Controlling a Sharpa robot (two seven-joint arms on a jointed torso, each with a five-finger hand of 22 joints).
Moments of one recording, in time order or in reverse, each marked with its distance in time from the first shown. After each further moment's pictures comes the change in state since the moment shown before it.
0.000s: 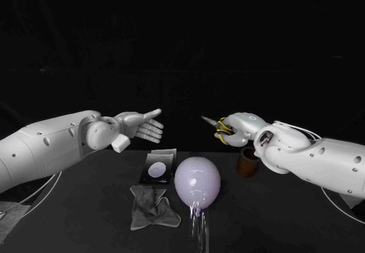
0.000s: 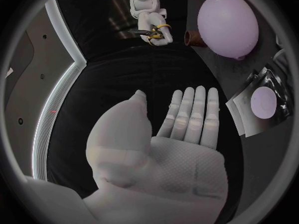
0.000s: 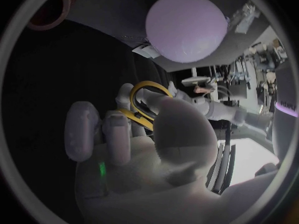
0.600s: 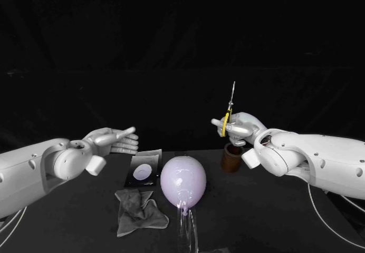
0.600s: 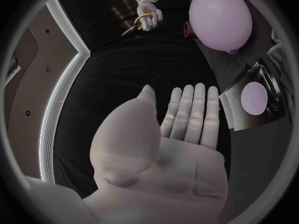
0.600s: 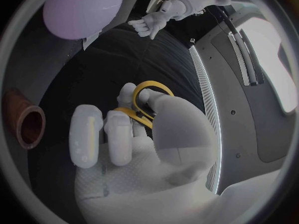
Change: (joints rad) left arm -0.087 -0.099 -0.010 0.113 0.025 -0.111 0.158; left_hand 0.281 0.006 -0.003 -0.064 0.000 0.056 -0.002 0.032 0.006 0.062 -0.040 0.034 0.003 0.049 -0.035 0.063 0.021 0.016 0.058 -0.007 0.005 -0.005; right arm -0.017 -0.146 -0.013 0.132 1.019 0.005 0.231; right_hand 0.026 -0.016 -0.108 0.079 0.008 0.072 0.010 0.208 0.110 0.036 -0.036 0.000 0.001 0.000 -0.051 0.003 -0.001 0.003 0.069 -0.069 0.088 0.001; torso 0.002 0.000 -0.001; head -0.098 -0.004
